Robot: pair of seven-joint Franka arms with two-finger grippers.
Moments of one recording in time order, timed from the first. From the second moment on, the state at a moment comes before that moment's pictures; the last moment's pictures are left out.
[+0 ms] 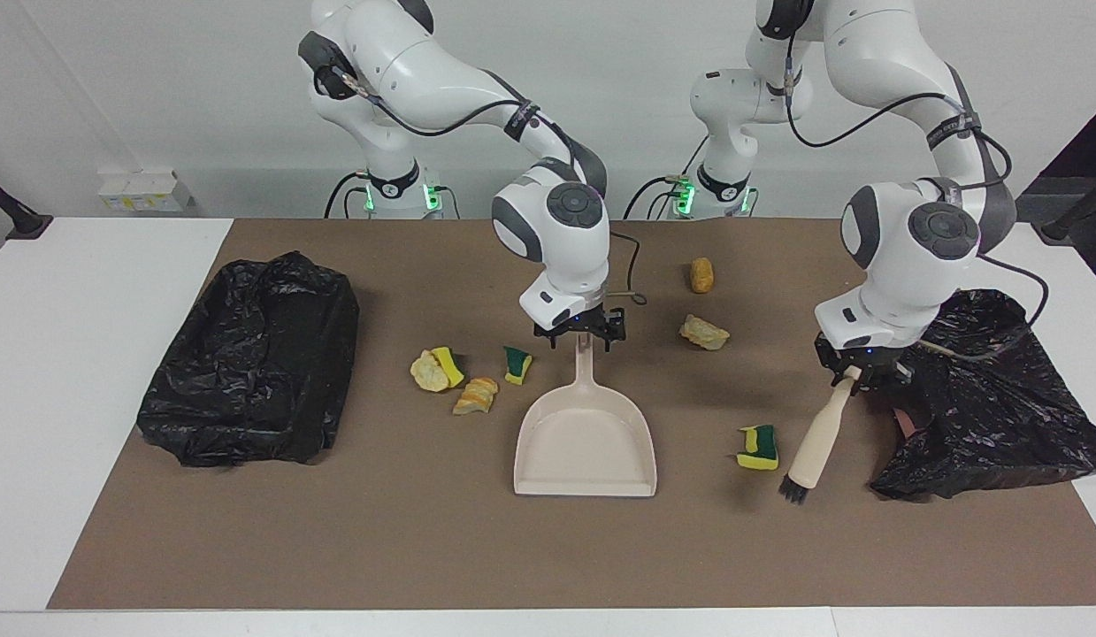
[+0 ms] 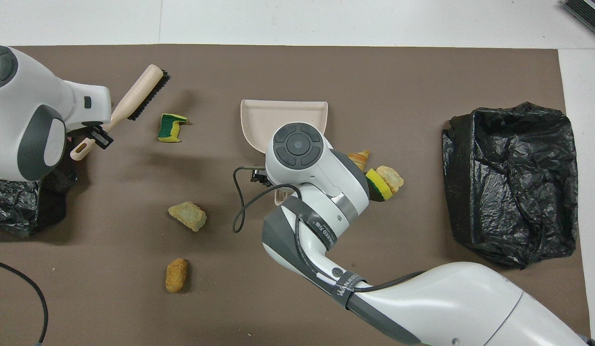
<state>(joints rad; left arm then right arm) -0.07 0.34 0.00 -1.68 0.19 2.07 0.65 0.20 0.56 0.53 -1.54 -0.25 2.06 0.88</state>
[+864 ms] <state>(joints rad) -0.05 0.44 -0.01 -1.63 0.27 2.09 0.90 0.20 0.59 0.54 -1.54 -0.34 2.10 0.88</state>
